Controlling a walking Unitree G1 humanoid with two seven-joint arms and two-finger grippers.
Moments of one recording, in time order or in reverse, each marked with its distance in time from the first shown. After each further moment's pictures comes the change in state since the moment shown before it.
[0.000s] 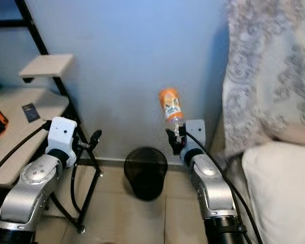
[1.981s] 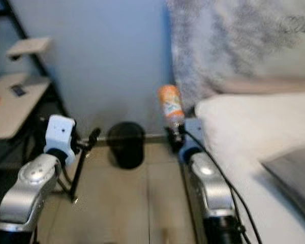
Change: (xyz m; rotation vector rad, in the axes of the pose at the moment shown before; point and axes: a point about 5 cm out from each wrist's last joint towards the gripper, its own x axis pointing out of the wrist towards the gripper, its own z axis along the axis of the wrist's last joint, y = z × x) left arm -0.003 0.002 0.004 -0.014 -0.007 0.023; right arm -0.001 -0.001 0.004 0.003 -0.019 -0.024
